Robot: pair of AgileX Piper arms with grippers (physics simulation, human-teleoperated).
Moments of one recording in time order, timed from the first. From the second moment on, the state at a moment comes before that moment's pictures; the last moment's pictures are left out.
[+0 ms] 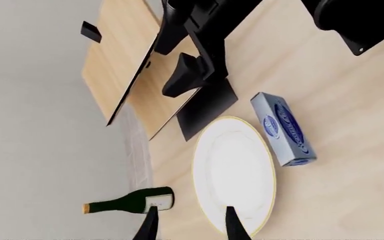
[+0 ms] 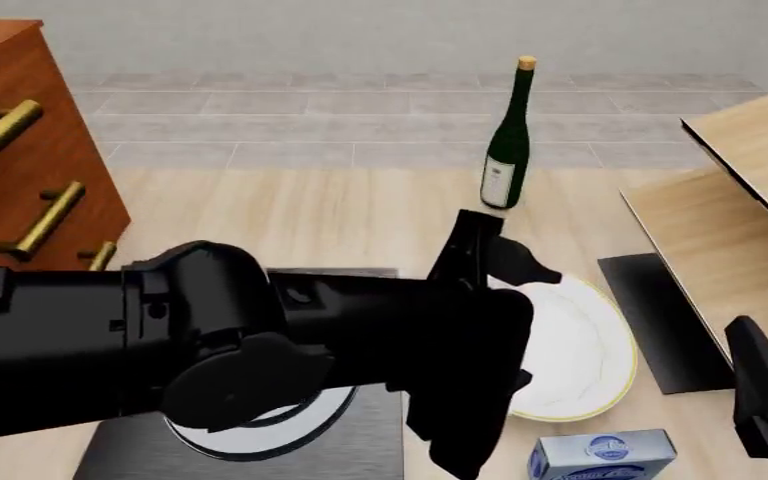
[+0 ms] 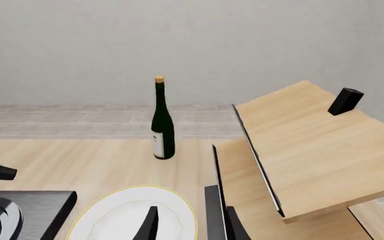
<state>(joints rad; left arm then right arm) -1.14 1.46 -0.99 0.08 1.17 0.00 0.00 0.00 0.00 0.00</state>
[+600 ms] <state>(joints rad) -1.15 1.53 -0.92 -0.02 1.15 0.00 0.00 0.00 0.00 0.00</state>
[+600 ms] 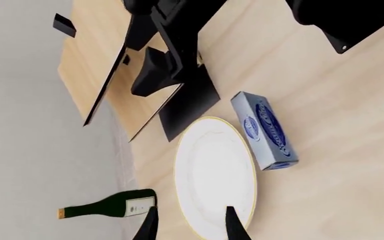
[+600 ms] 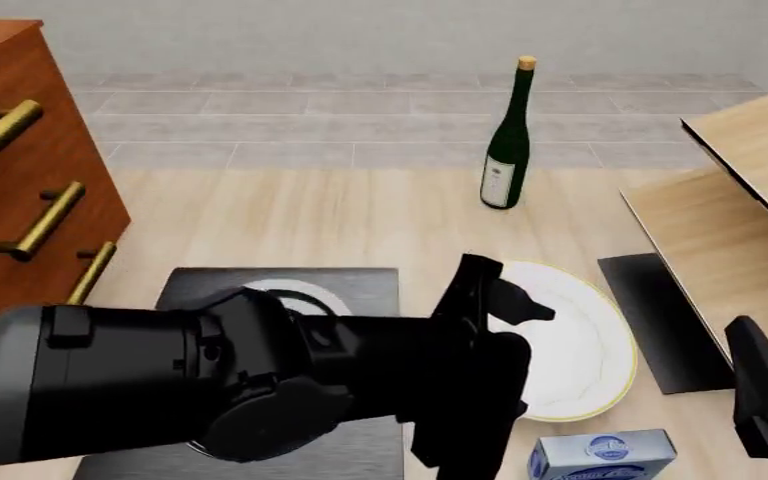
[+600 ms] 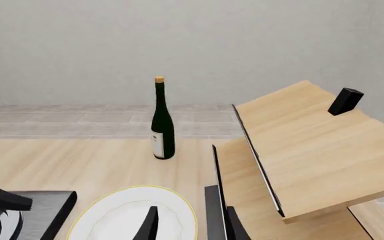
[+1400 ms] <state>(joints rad) -1.15 1.61 -0.86 -0.13 1.14 0.00 0.00 0.00 0.00 0.00</state>
